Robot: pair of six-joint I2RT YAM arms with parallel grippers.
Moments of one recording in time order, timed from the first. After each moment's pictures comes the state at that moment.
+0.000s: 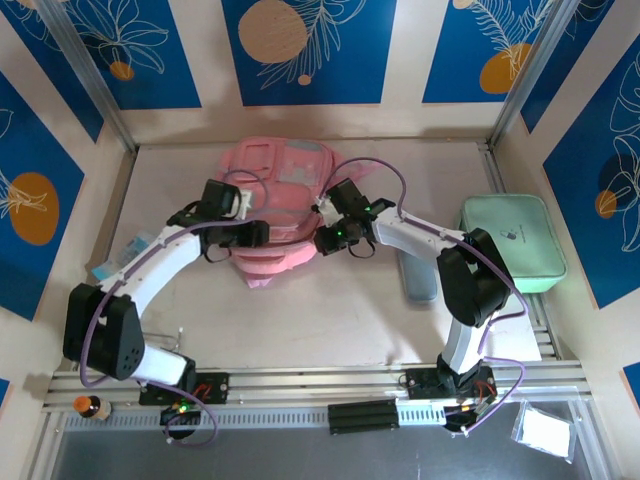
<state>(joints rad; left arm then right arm) -0.39 1.44 1.06 -0.58 0.18 -0.19 0.62 1.78 1.27 -0.53 -0.32 0.19</state>
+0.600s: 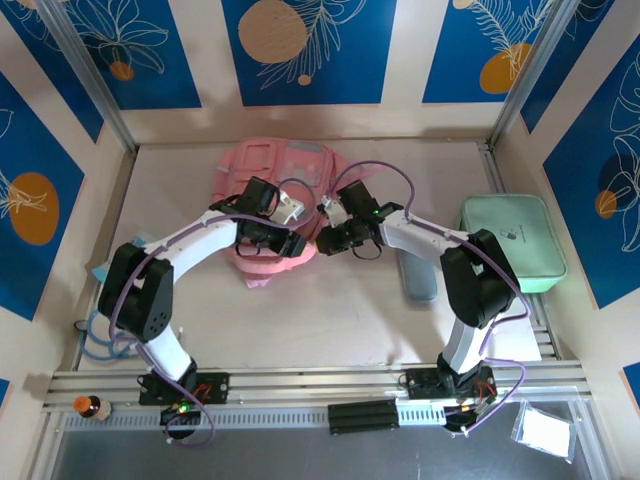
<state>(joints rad) -0.50 1.70 1.20 -0.57 0.38 0.08 0.57 1.76 1.19 -0.43 -0.46 0.21</state>
